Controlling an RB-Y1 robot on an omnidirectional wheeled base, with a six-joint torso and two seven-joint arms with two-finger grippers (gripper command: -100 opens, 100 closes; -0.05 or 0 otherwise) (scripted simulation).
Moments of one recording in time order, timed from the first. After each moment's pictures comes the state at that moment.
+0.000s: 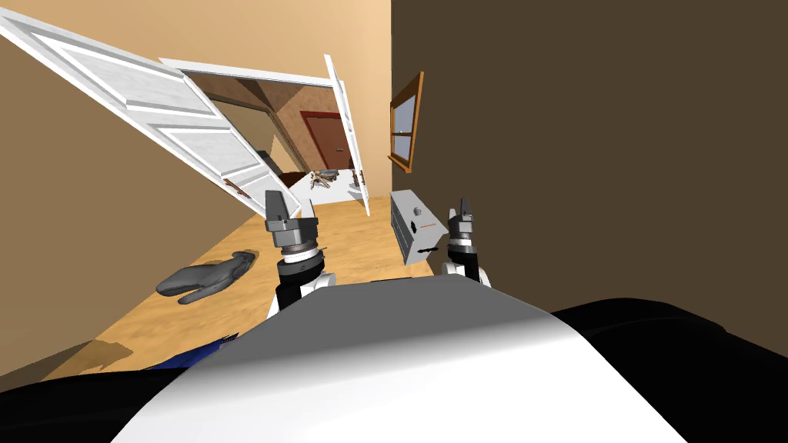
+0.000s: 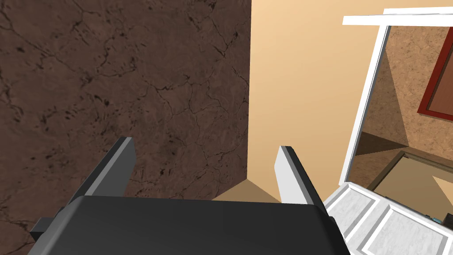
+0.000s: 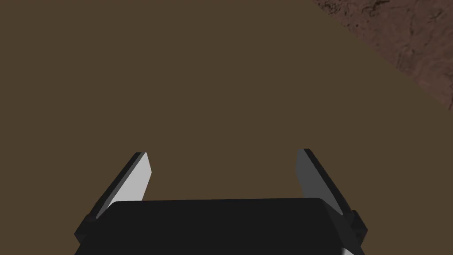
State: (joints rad) left arm 0.53 0.04 -0.05 -2.39 -0.07 -0.57 -0.07; right arm 0.52 0.04 -0.05 -2.25 0.11 -0.40 0.05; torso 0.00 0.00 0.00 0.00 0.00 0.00
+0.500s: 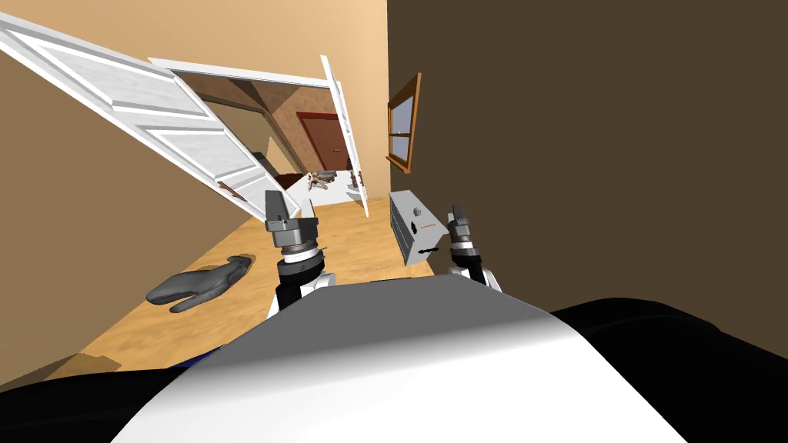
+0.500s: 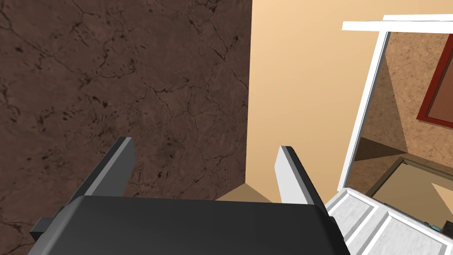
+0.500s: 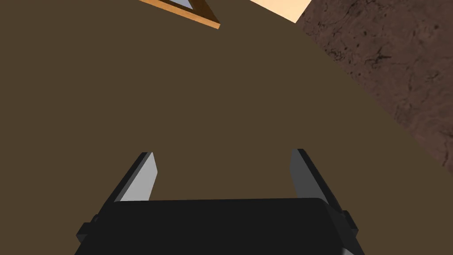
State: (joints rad) left arm 0.53 0.04 -0.05 -2.39 -0.07 -0.57 -0.07; right arm 0.56 -0.11 -0.06 -2.23 0.15 -0.38 0.06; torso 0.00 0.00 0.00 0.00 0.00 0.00
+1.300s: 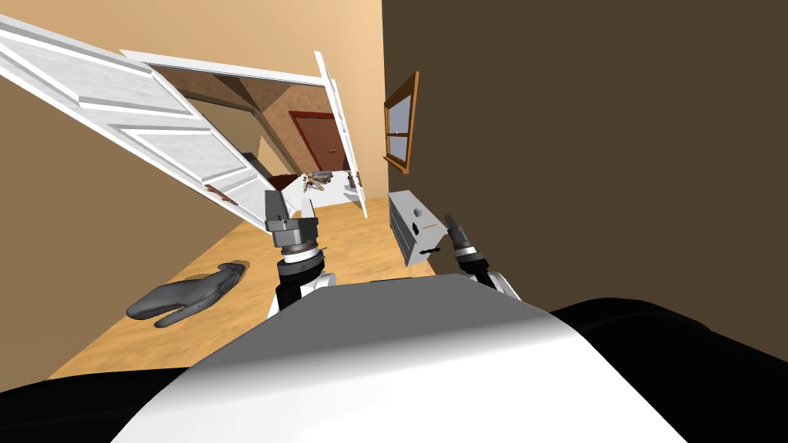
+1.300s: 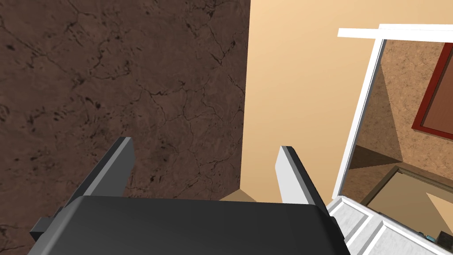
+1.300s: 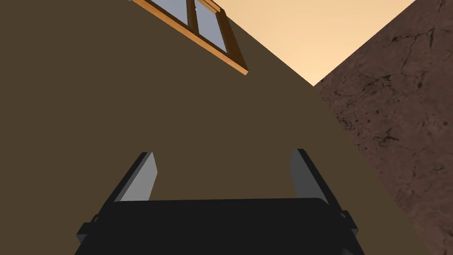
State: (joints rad) left arm 0.53 0.04 -0.05 -2.39 -0.07 -0.57 -0.07; right arm 0.64 -0.31 -0.07 -2.20 0.22 -0.33 0.07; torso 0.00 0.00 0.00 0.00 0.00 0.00
